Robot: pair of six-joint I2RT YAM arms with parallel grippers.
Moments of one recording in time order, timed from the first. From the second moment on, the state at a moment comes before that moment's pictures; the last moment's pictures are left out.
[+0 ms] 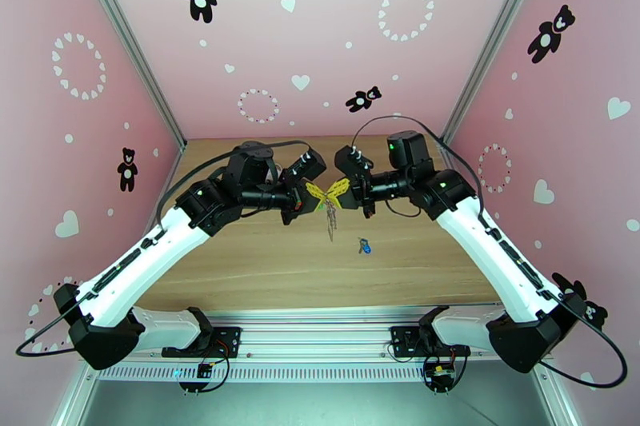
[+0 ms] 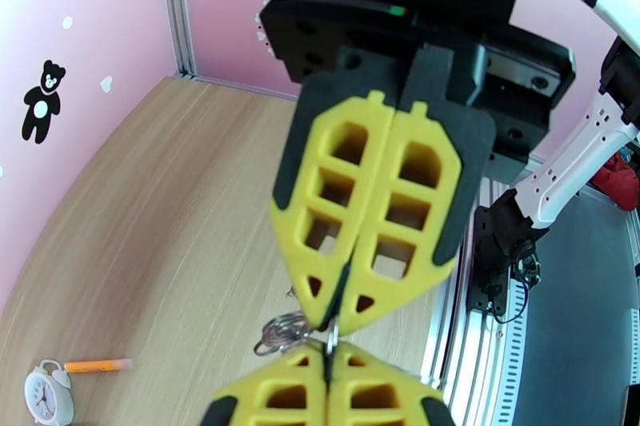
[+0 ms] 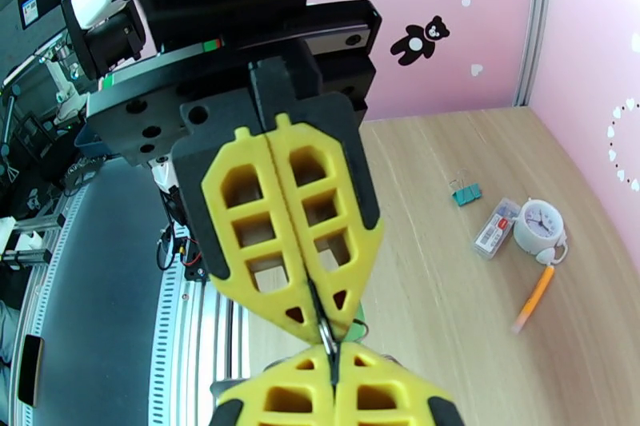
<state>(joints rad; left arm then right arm) -0.75 1.32 1.50 -0.68 0.49 0.16 0.49 1.30 1.46 -0.77 -0.94 -0.45</state>
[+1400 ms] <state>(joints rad) -0.68 1.30 1.23 -0.08 0.86 0.19 0.34 1.28 1.52 -0.95 -1.45 -0.63</state>
